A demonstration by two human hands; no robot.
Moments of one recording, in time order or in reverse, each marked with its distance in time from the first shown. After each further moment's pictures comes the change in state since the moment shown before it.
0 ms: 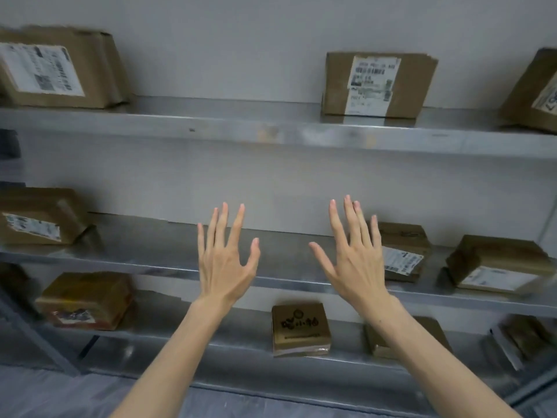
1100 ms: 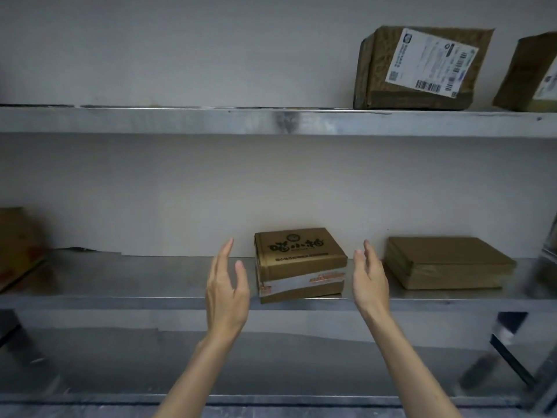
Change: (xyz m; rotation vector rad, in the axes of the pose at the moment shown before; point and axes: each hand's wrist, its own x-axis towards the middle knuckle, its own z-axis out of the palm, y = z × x) left_hand -0.317 -0.122 0.347 -0.626 0.005 -0.287; right_hand -0.332 0.031 0.358 0.884 -0.010 0.866
